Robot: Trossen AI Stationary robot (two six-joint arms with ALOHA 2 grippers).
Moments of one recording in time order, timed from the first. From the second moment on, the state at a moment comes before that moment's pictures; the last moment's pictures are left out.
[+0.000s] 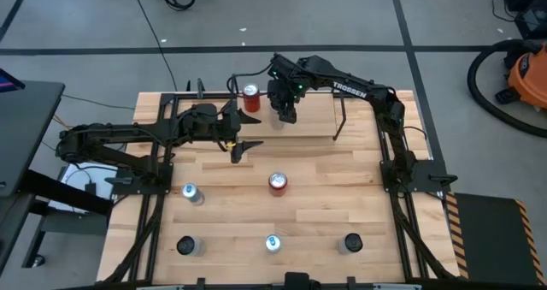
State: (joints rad) left arm 0.20 1.20 0.87 0.08 0.04 0.12; right arm -0.45 2.07 2.13 -1.21 -0.10 -0.36
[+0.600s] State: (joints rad) left arm 0.20 1.20 0.87 0.08 0.04 0.12; right arm -0.45 2.07 2.13 -1.22 -0.05 -0.40
